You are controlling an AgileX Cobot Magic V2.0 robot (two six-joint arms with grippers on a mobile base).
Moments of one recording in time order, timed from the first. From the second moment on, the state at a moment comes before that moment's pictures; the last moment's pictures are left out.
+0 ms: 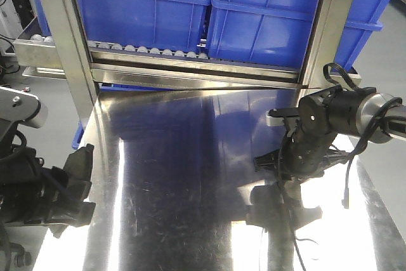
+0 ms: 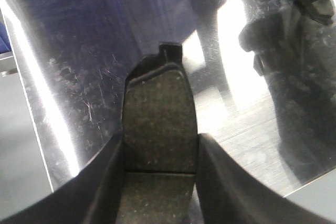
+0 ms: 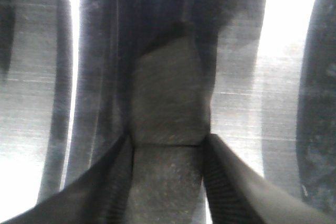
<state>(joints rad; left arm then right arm) -0.64 1.01 -0.88 0.17 0.83 -0.40 0.29 1.94 -1.26 -0.10 0.77 0.27</state>
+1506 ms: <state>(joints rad) -0.64 1.01 -0.88 0.17 0.84 -0.40 0.29 1.22 -0.84 -0.11 0.67 0.22</state>
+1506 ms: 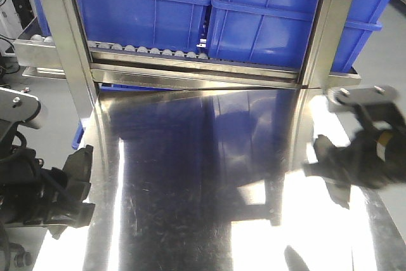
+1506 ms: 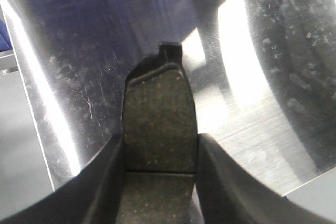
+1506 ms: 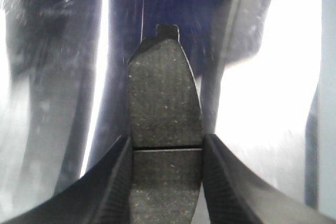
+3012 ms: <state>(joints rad) -0.64 1.01 -0.88 0.17 0.84 -0.40 0.29 0.72 -0.61 -0.14 0.60 0.20</state>
